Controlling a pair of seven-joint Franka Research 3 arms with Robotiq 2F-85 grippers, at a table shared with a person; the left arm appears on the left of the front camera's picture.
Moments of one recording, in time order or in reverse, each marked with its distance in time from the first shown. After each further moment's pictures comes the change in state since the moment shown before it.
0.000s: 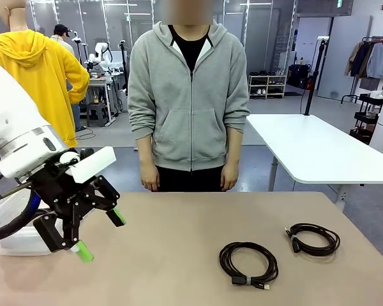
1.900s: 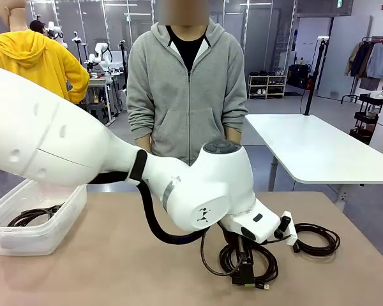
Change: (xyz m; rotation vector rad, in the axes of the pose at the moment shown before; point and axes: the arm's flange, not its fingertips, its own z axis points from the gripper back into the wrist) left arm 0.144 0.177 -0.312 0.158 0.390 0.221; right arm 0.000 0.000 0.000 -0.001 0.000 -0.001
